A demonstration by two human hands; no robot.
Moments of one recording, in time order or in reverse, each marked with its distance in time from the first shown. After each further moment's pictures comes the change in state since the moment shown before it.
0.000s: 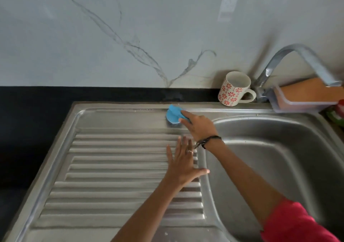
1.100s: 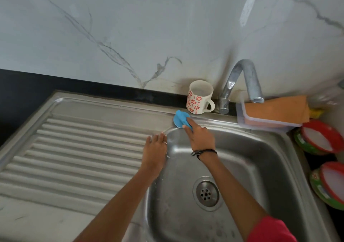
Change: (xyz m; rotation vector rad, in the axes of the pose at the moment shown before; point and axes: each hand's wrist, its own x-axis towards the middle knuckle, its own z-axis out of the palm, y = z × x) left_hand 0.047 0.090 0.012 0.480 0.258 -0.226; right_hand -0.017 0.143 -0.039 0.053 0.038 -0.007
